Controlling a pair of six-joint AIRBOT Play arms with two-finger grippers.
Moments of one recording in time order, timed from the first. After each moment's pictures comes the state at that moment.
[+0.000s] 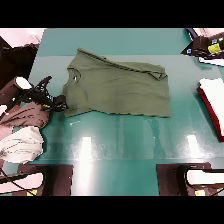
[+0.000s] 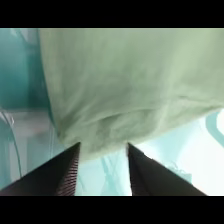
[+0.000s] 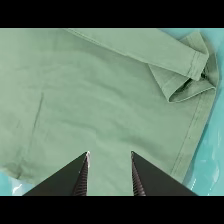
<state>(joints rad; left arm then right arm) 0.06 -1.37 1.00 1.12 -1.15 -1.51 -0.17 -1.49 1.89 -1.07 1.46 1.41</state>
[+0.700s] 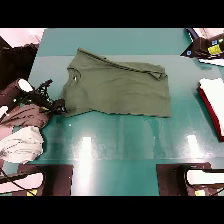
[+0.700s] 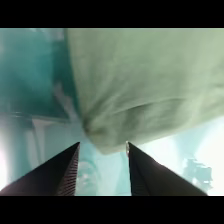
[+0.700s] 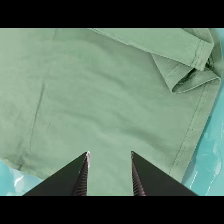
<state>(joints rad) 0.06 -1.37 0.99 1.21 -1.16 -1.51 -0.17 -1.49 1.89 -1.07 1.49 1.41</state>
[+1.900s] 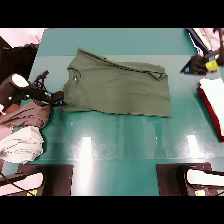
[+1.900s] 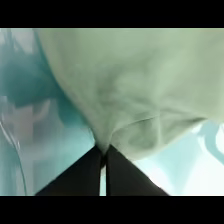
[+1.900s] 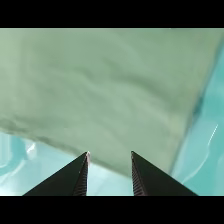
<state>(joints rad) 0.06 -1.31 1.05 1.12 -1.09 -1.49 -0.25 -1.41 1.56 -1.08 1.51 1.40</state>
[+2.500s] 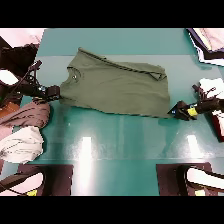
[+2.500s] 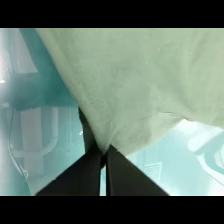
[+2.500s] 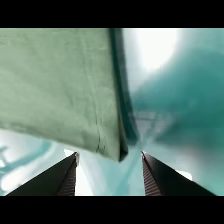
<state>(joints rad) 0.06 -1.22 1.07 1.12 -1.10 -1.46 -0.38 -1.33 0.82 -0.96 1.21 1.32</state>
